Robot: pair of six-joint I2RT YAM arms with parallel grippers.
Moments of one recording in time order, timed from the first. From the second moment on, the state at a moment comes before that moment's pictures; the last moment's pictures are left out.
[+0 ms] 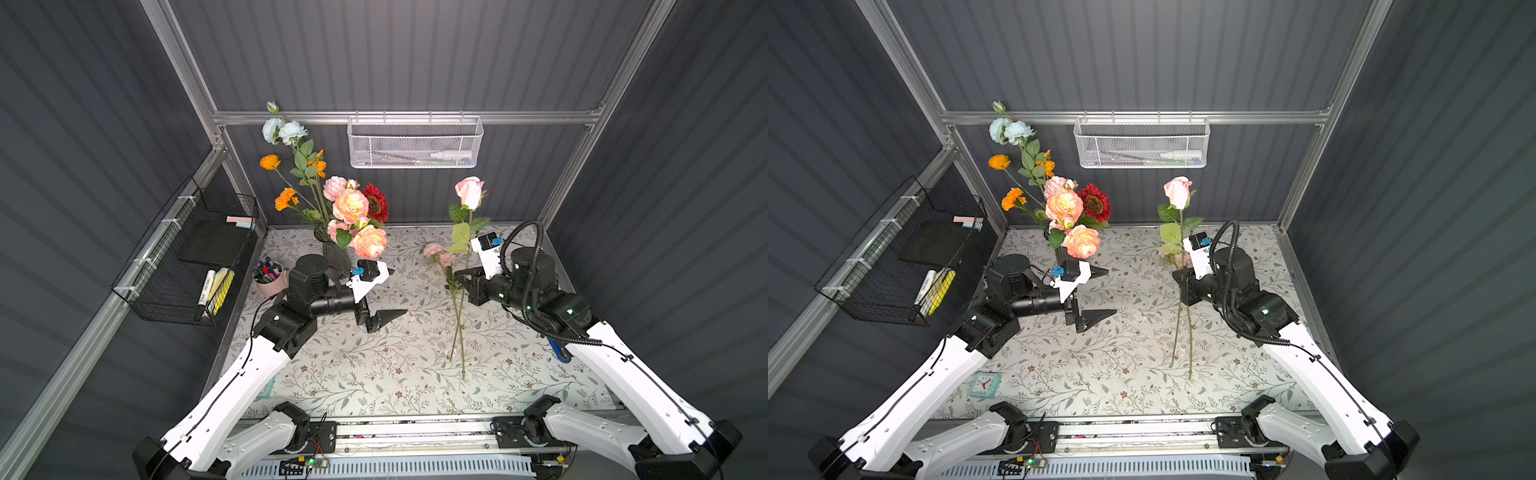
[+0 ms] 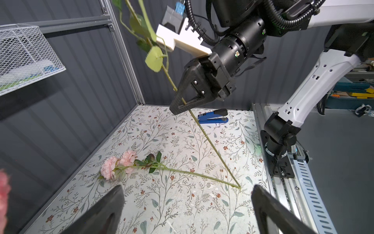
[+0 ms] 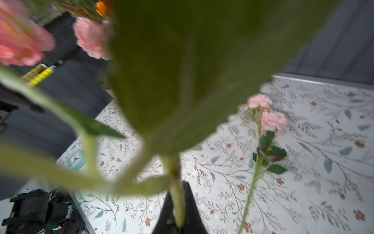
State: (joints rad) left arm -0.50 1.02 1.04 -0.28 0.75 0.32; right arm 0.49 1.05 1.11 -0.55 -0.21 0.23
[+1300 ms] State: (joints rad) left arm -0.50 1.11 0.97 -0.27 0.52 0.35; right arm 0.24 1.94 1.34 -0.71 -0.34 0.16
